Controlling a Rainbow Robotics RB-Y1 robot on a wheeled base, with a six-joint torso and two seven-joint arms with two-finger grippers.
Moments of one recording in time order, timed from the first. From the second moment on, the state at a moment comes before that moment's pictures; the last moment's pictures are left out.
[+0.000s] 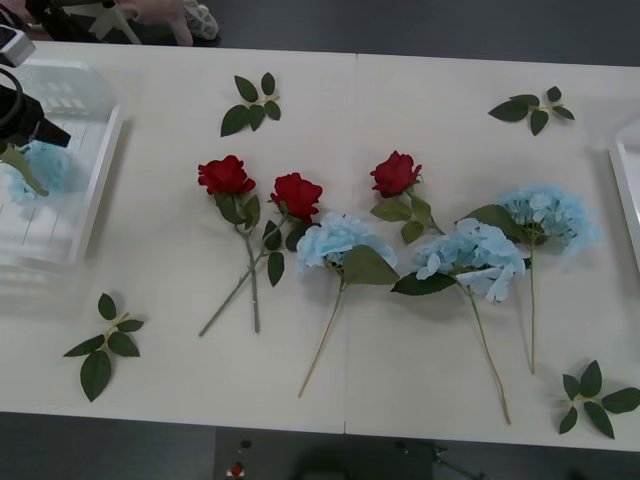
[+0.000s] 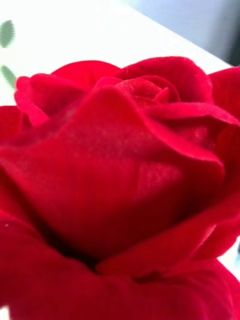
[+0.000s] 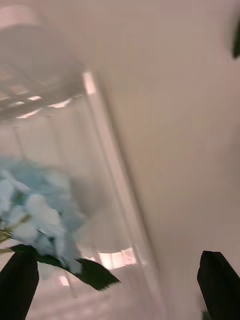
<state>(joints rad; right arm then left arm) -1.40 -0.85 0.68 -0.22 -0.78 1.02 1.95 -0.94 1.16 -0.61 -1.07 1.44 1.14 -1.93</state>
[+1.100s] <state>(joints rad) -0.96 -1.00 0.65 -0.49 -0.89 0.79 1.81 -0.78 0.53 -0.61 -1.18 0.83 1.12 -0.96</state>
